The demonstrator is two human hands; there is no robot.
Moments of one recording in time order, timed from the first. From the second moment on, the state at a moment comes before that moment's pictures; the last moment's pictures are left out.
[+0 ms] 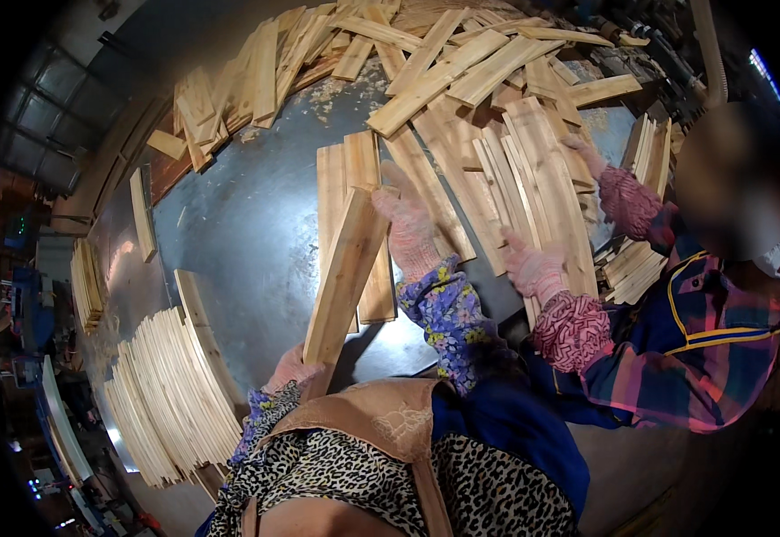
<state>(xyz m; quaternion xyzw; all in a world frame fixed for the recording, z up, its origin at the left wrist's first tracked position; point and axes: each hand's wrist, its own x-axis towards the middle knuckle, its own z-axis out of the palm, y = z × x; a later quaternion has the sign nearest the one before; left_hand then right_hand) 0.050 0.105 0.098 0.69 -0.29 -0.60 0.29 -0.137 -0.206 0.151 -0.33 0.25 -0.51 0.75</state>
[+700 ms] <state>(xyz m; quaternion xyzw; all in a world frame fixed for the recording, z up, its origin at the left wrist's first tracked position) 0.041 0.070 0.106 0.56 -0.25 -0.75 0.23 -0.211 -0.204 0.154 -0.30 0.27 -0.58 0.71</state>
